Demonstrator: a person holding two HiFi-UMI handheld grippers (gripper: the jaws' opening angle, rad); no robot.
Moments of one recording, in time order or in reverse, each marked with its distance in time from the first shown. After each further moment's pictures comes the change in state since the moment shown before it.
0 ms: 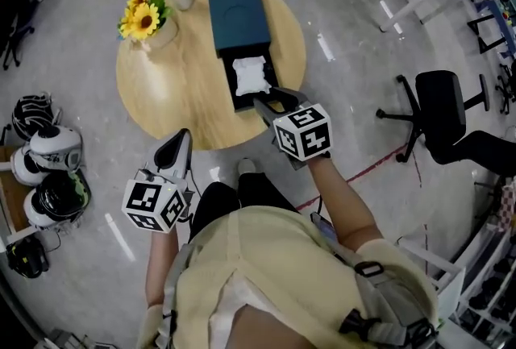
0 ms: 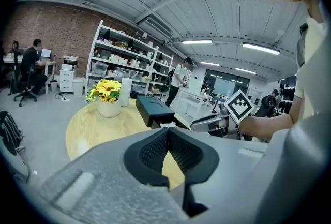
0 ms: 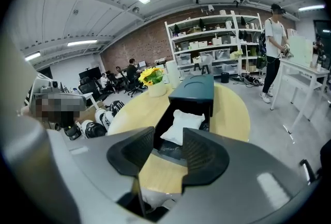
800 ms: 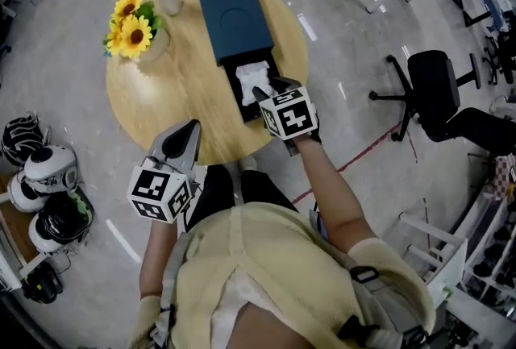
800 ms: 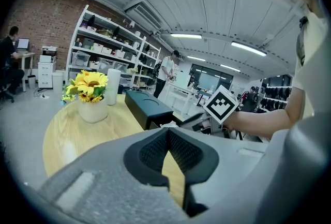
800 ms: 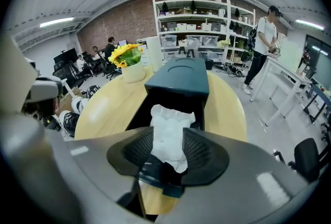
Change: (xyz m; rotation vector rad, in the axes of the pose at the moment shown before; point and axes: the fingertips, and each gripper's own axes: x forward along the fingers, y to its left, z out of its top) left arm 0.062 0.041 0.009 0.029 0.096 -0.191; right arm 0.075 -0.038 -0.001 0.019 0.222 -0.216
